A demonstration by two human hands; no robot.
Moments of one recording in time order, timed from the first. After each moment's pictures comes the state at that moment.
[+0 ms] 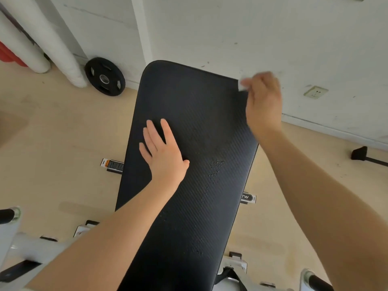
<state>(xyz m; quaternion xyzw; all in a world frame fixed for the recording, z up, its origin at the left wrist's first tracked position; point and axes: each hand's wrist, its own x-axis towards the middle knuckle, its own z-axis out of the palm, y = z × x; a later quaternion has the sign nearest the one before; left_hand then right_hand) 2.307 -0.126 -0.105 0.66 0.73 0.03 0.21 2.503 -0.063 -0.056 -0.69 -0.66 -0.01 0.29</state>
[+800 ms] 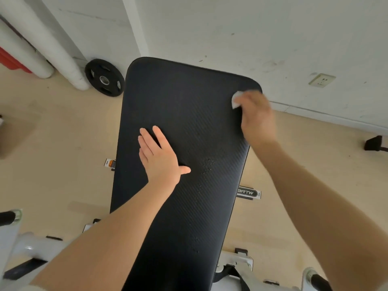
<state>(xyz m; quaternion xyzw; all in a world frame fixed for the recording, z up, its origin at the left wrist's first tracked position) 2.326 -0.131 -0.108 0.64 0.74 -0.06 0.22 2.530 -0.089 -0.093 -0.65 -0.70 0.03 0.29</state>
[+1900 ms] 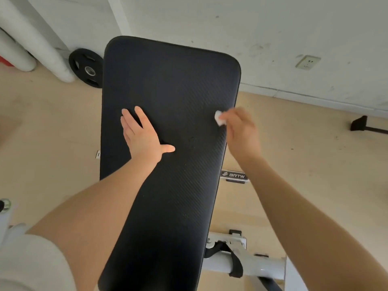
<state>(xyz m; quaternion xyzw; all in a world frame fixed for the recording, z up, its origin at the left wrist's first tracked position) 2.325 -0.133 -0.112 0.64 0.74 -0.02 0.21 2.528 -0.173 -0.108 -0.68 -0.67 0.11 0.27</state>
